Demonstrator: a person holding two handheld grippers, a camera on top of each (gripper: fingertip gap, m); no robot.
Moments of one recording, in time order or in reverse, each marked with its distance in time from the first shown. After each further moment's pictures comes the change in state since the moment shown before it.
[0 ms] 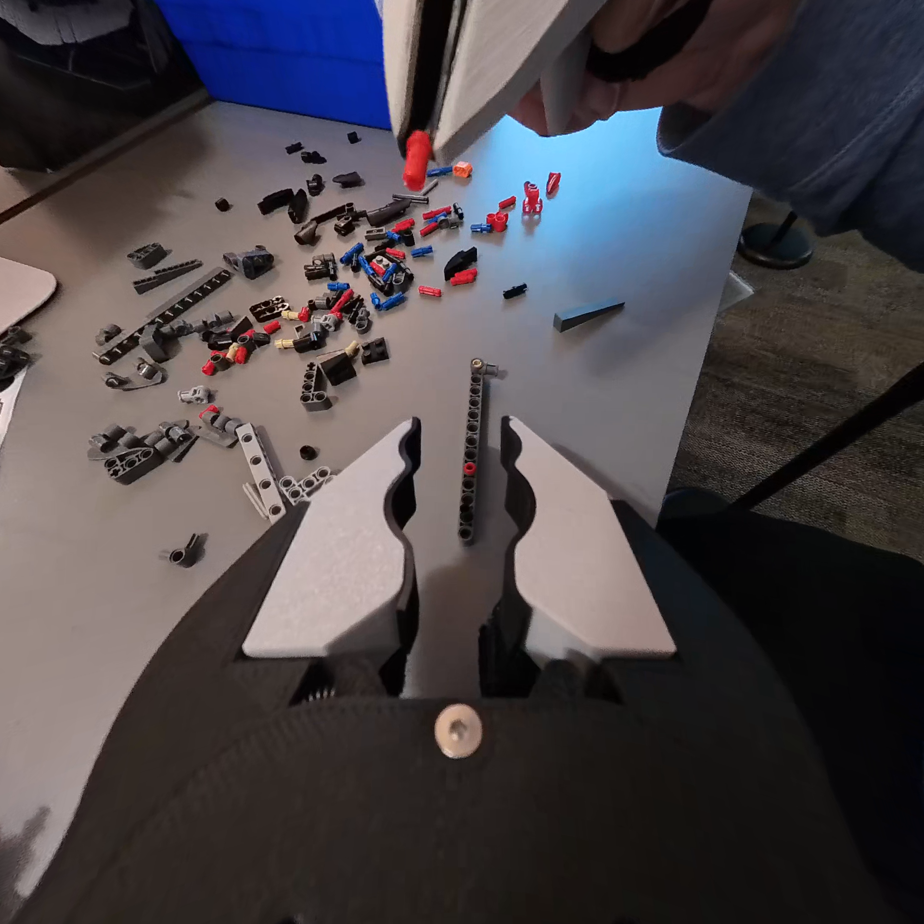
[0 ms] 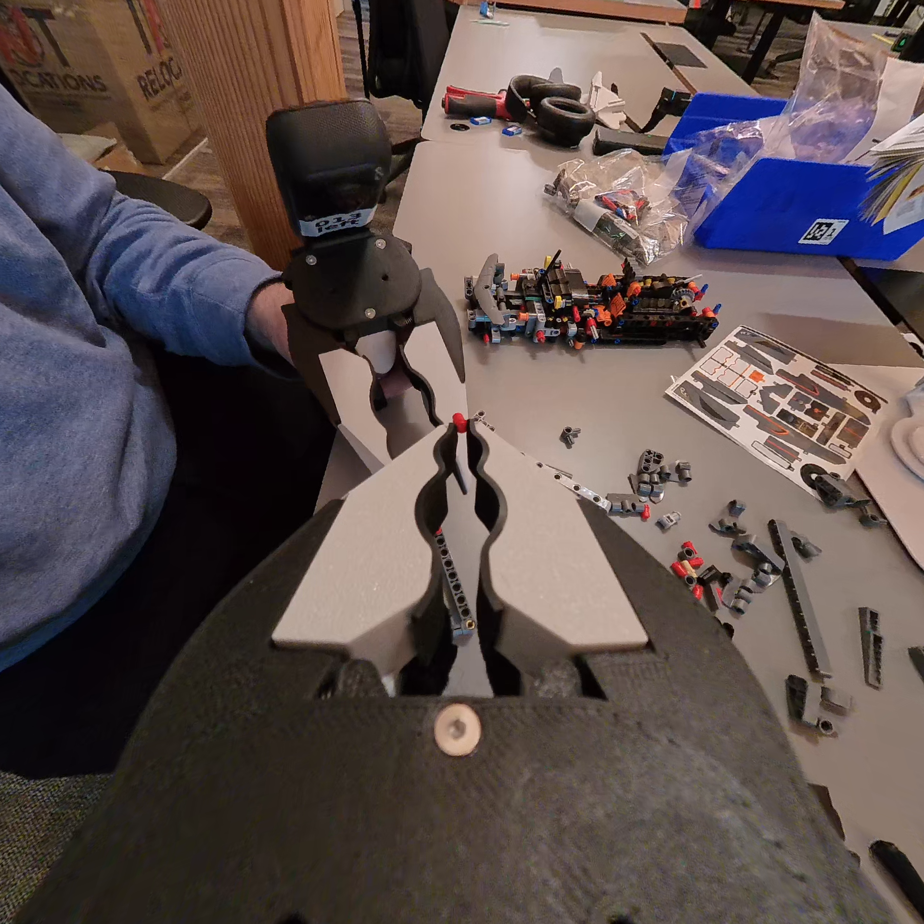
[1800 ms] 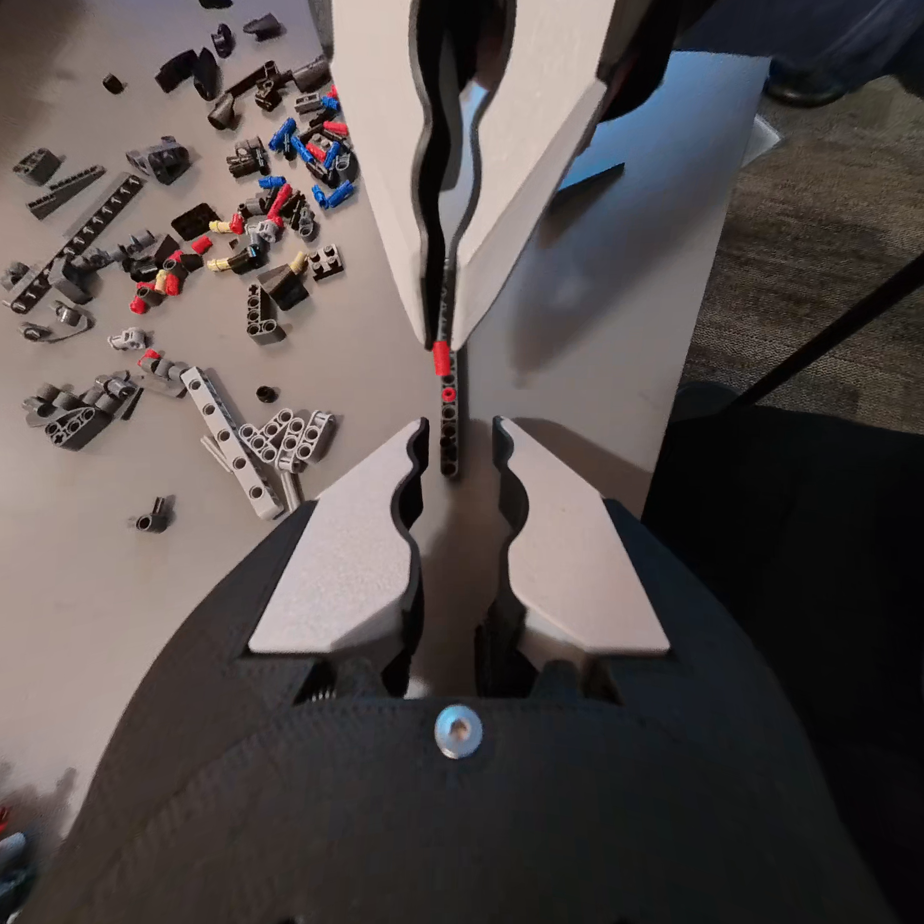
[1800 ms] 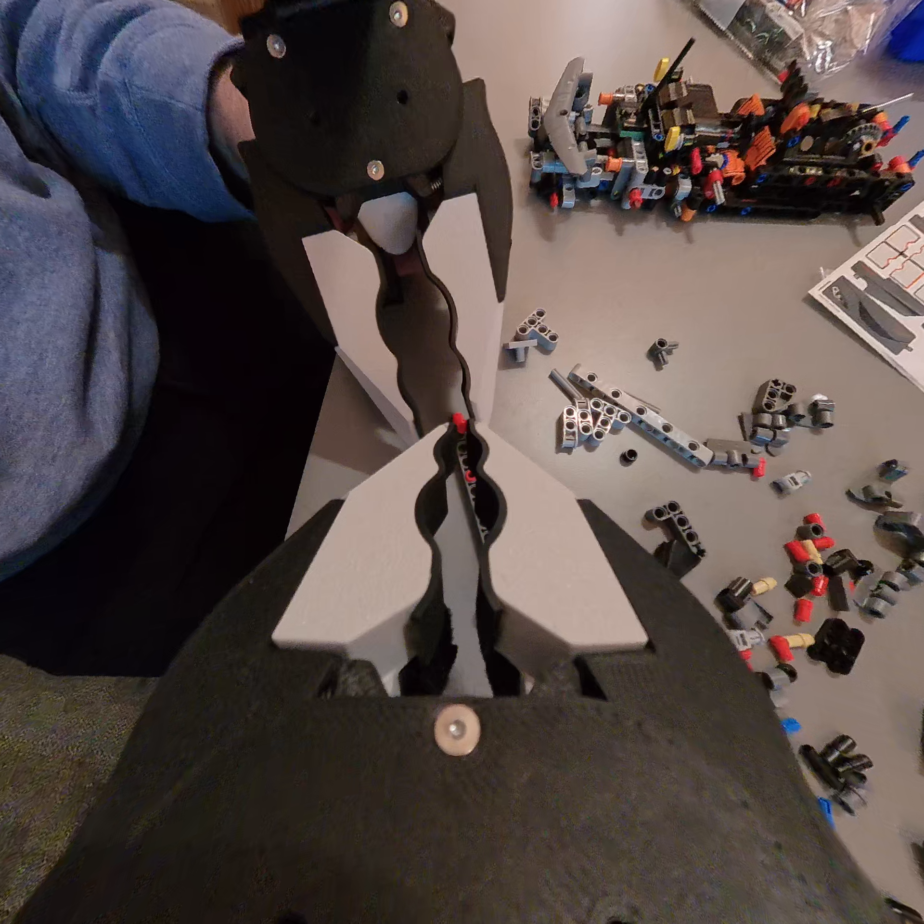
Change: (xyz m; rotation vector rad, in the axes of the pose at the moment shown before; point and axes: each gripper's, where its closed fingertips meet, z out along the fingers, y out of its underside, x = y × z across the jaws) left arm 0.008 0.038 0.001 -0.212 0.047 0.090; right arm -0.021 0.066 0.044 -0.245 -0.094 -0.013
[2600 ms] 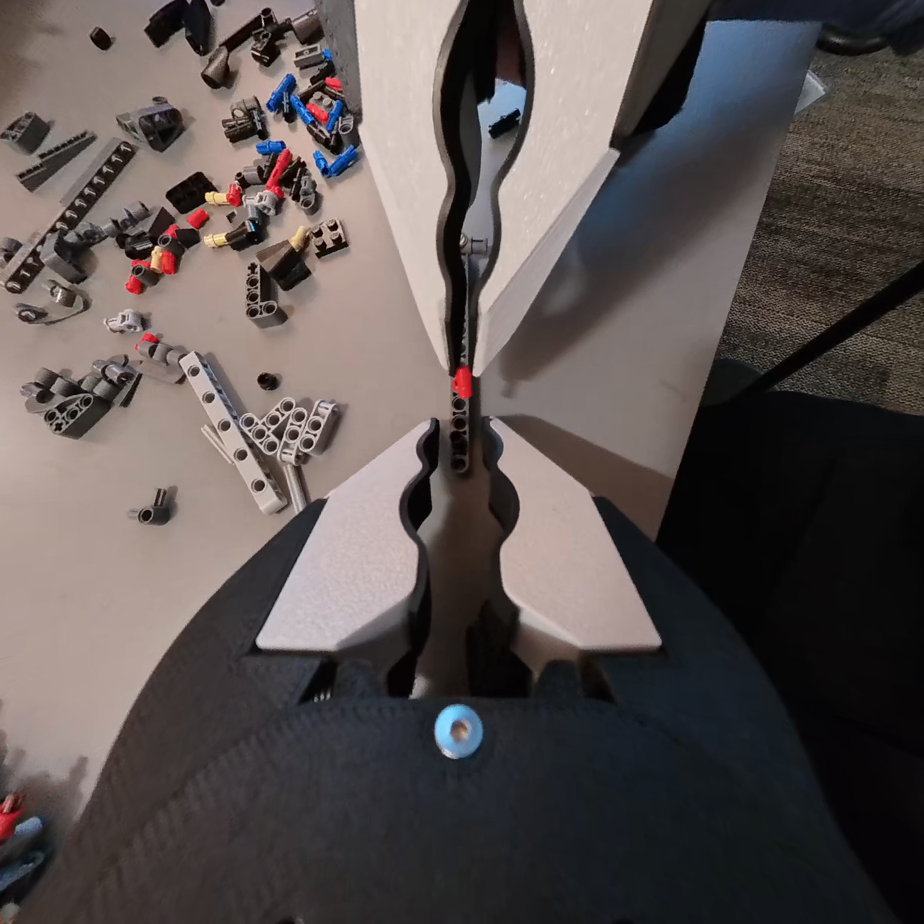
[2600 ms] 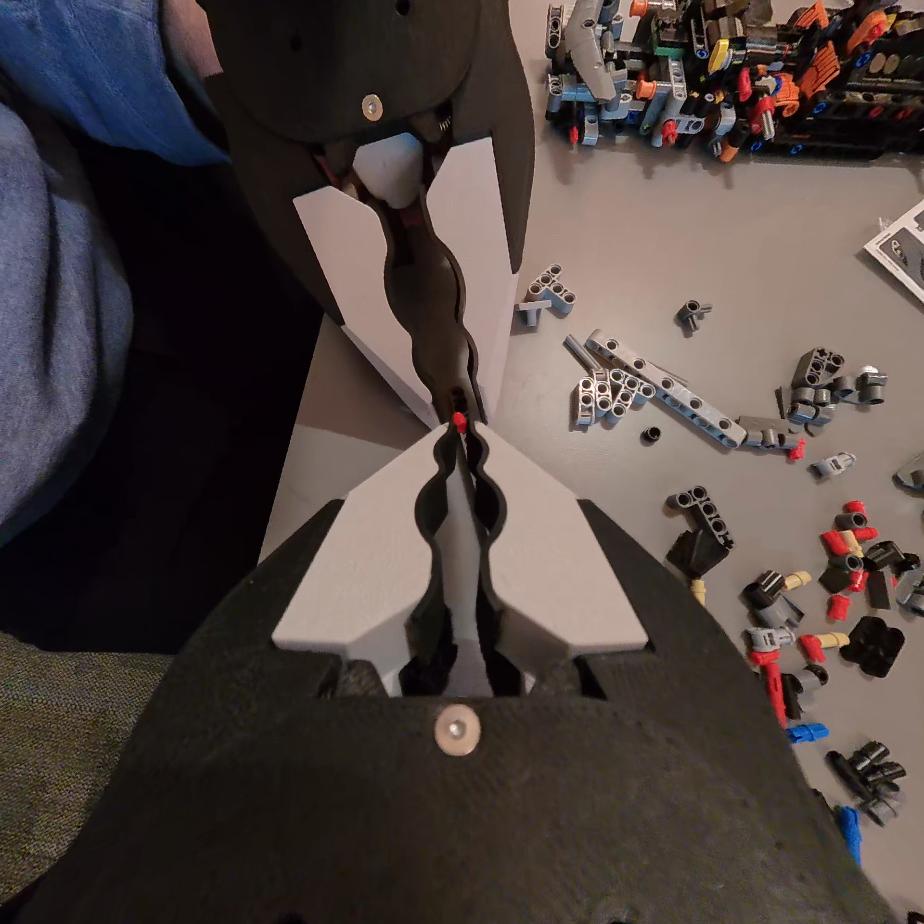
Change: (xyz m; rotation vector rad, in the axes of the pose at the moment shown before) left arm -0.004 0.007 0.006 -0.060 -0.025 0.005; right arm -0.001 0.019 0.013 -0.076 -0.010 -0.003
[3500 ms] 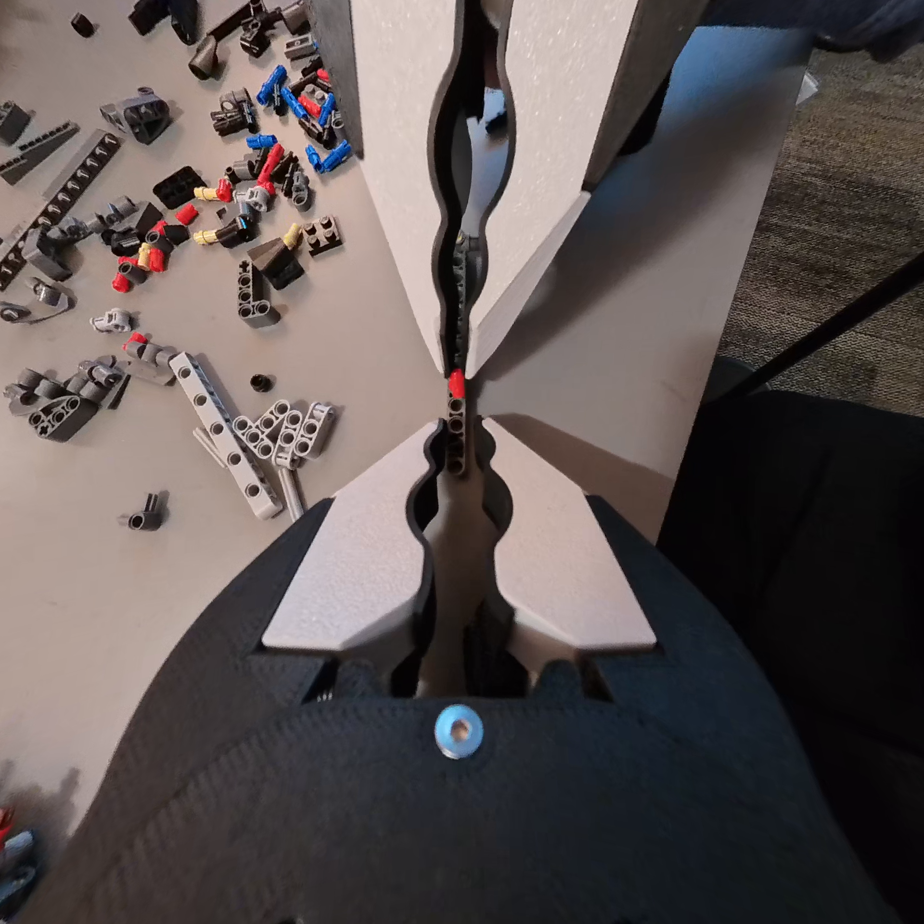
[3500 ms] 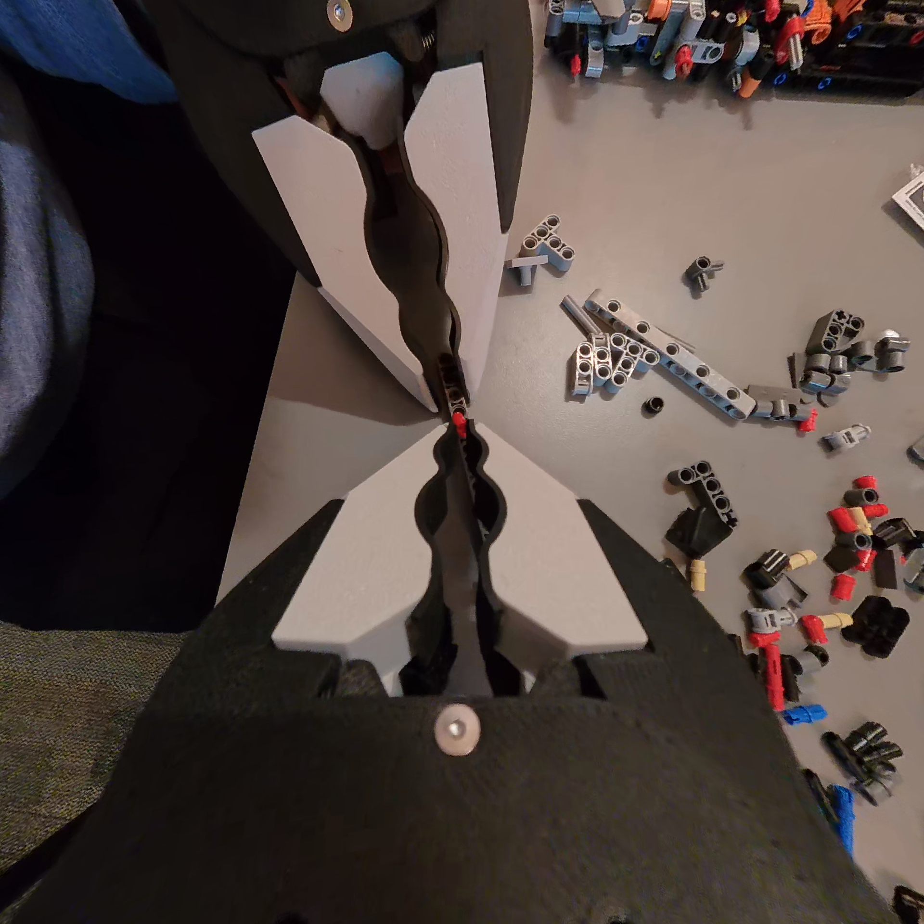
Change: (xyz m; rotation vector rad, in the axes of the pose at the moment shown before) left arm 0.001 0.000 0.003 -0.010 0.016 -0.006; right arm 0.006 0.016 0.006 -0.069 0.010 -0.004
